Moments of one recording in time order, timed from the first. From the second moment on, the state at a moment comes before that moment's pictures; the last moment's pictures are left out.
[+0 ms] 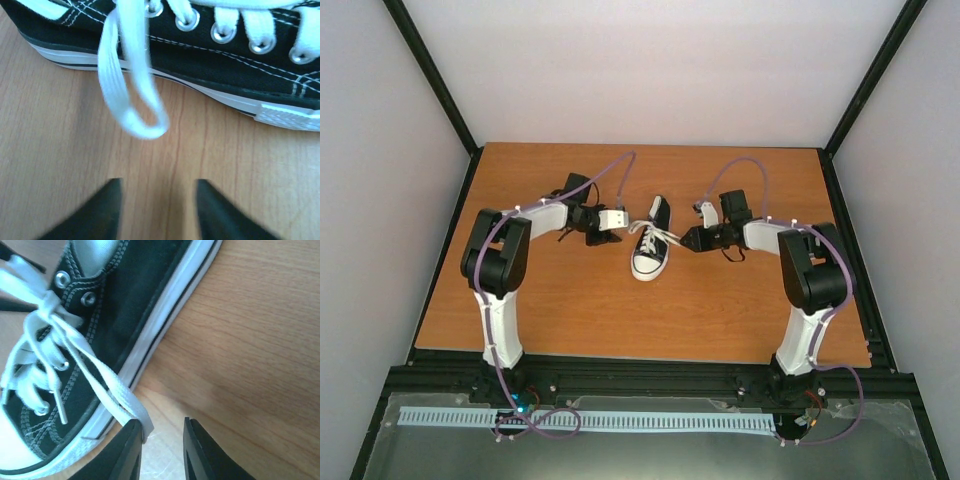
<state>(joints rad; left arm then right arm) -0.29 2.04 1.34 -0.41 0.57 1.13 0.26 1.89 1.03 -0.13 -0.61 0.06</state>
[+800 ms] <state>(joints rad) -0.41 1.74 1.02 -0.19 0.58 1.00 0.39 1.85 1.10 -0.15 -0.57 0.02</state>
